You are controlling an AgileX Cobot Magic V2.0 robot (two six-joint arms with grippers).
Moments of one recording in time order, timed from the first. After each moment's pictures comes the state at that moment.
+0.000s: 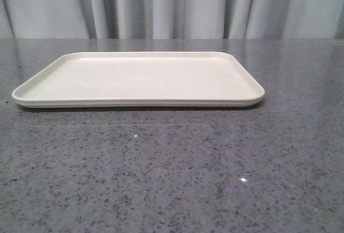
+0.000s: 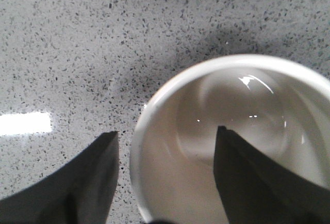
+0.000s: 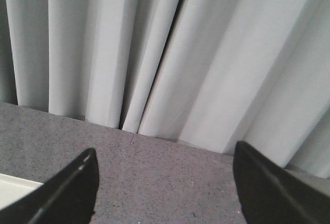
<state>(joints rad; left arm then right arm) -0.02 1.17 -1.02 0.16 1.25 0.00 0.15 0.97 -1.47 -0.07 0.75 -0.10</state>
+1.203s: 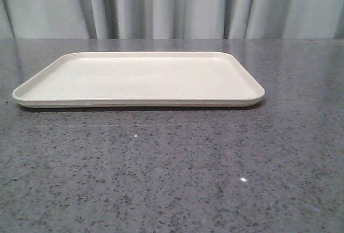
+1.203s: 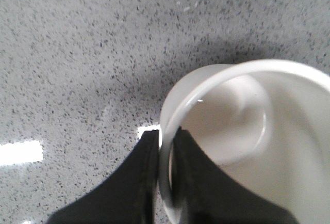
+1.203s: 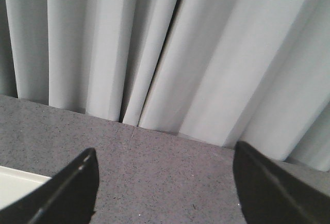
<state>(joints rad) -0.02 1.17 -1.09 0.10 1.21 0.06 0.15 0.97 -1.47 -0.07 0.77 -0.10</state>
